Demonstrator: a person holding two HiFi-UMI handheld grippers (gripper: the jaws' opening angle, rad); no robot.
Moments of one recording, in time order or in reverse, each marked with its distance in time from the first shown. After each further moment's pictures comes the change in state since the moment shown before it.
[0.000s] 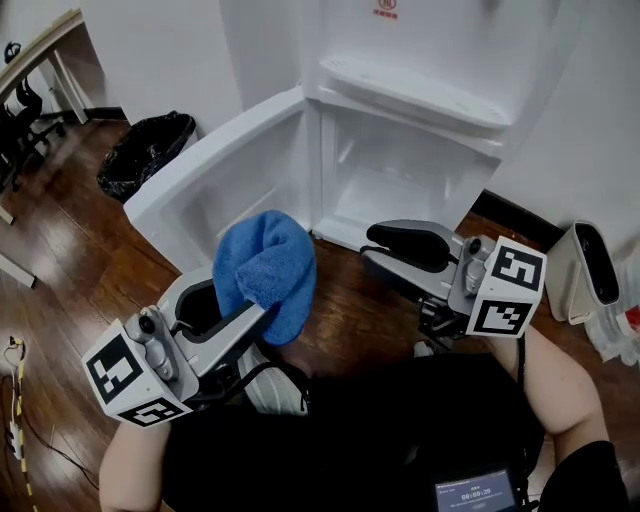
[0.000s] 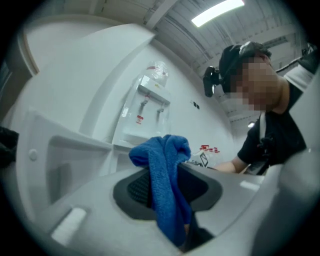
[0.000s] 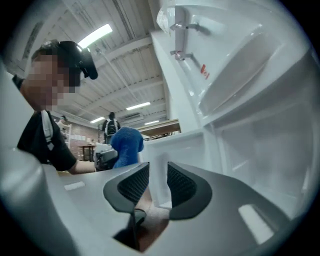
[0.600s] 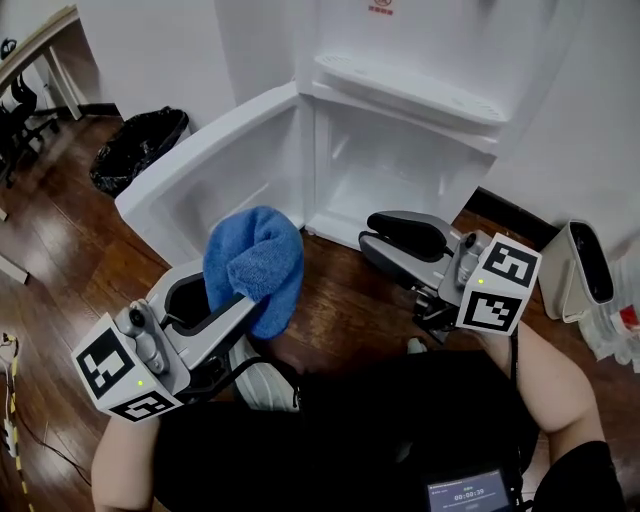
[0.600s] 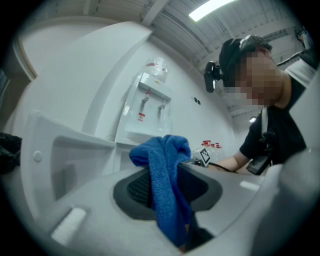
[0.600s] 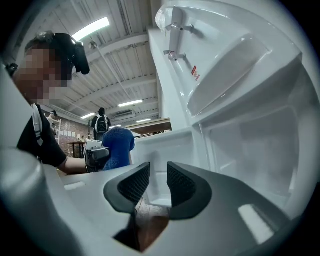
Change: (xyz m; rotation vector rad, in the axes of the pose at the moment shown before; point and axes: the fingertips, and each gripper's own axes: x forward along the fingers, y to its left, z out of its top) left arm -0.001 0.007 -0.005 0.026 0.039 0.018; right arm -0.004 -0.019 -0.003 -0.014 0.015 -0.105
